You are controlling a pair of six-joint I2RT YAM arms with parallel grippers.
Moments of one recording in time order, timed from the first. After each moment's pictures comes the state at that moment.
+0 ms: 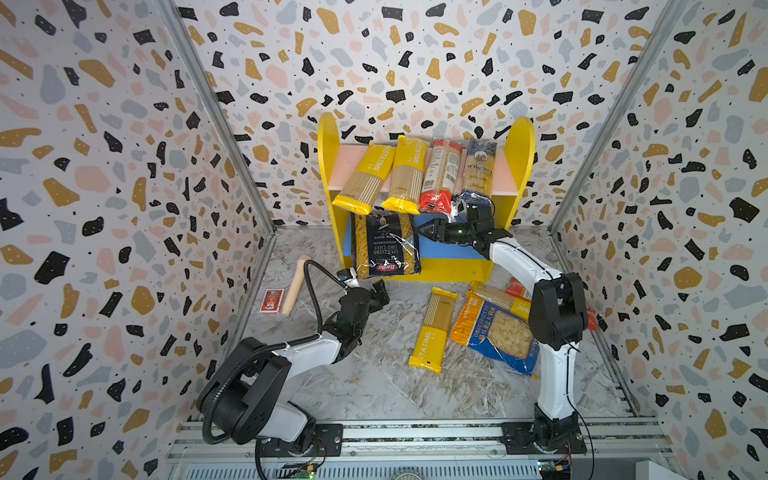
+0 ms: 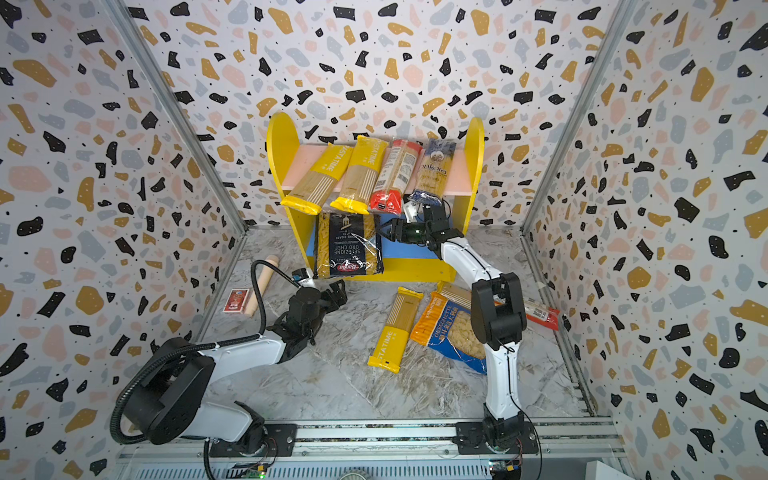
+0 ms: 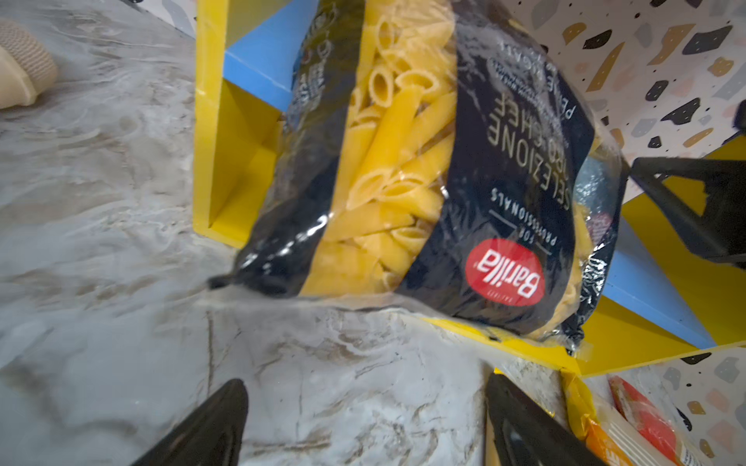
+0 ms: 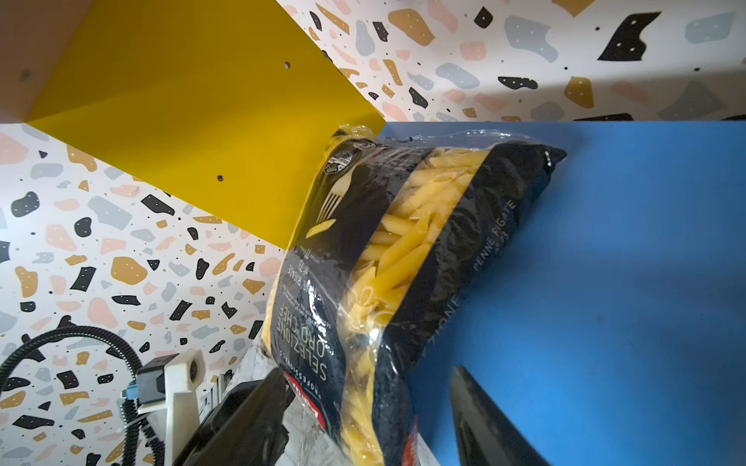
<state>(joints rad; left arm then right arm) -0.54 1.47 0.59 0.51 -0.33 -0.68 0.34 2.11 1.81 -0.14 -0.80 0.46</state>
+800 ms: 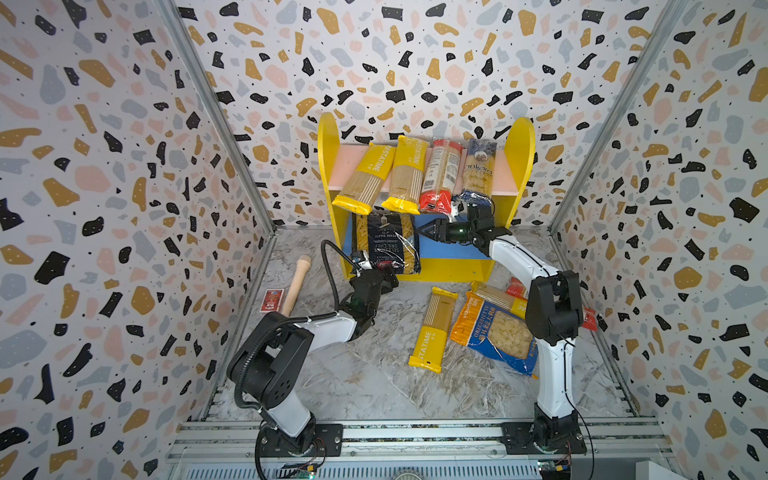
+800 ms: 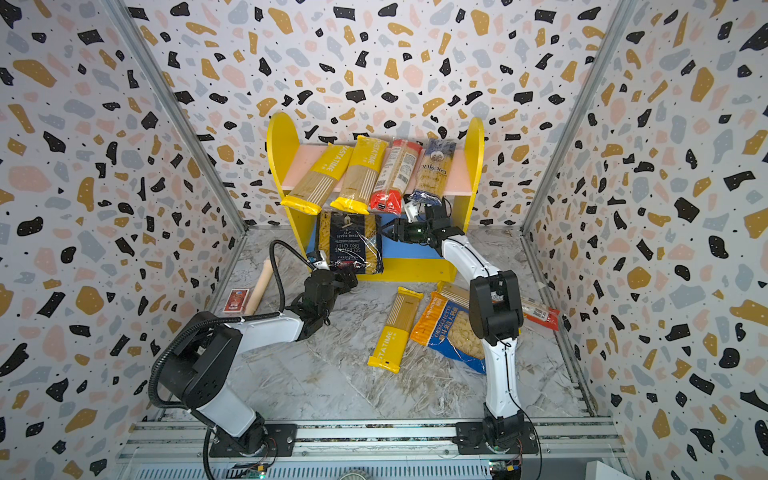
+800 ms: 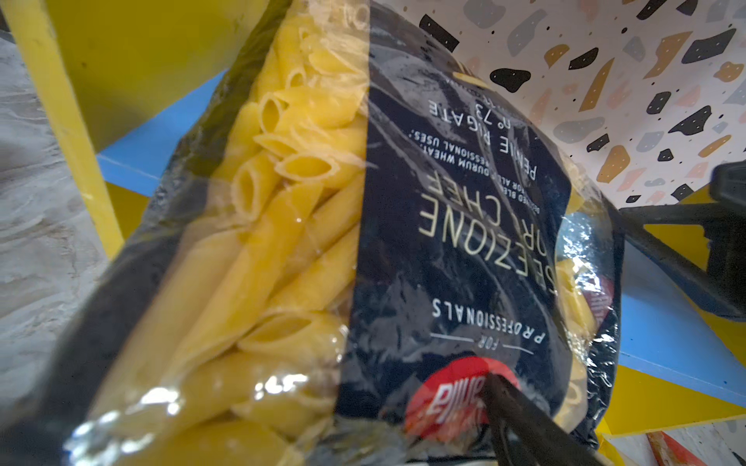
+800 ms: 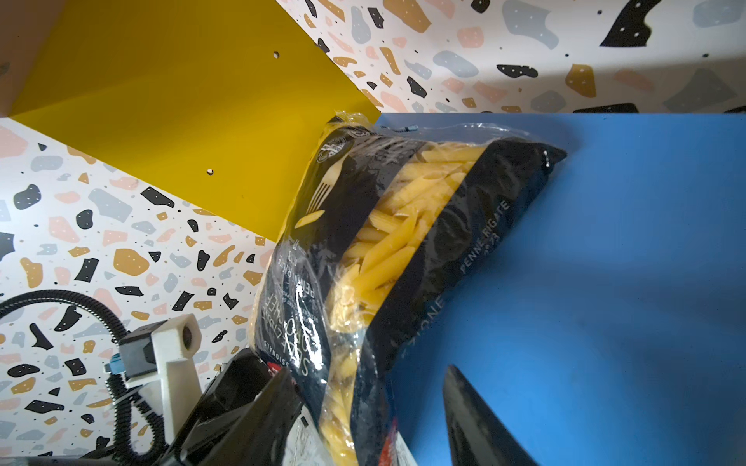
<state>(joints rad) -0.54 1.64 0.79 0.52 -0.40 -0.57 0.33 2.17 1.87 -0.19 -0.85 0.43</state>
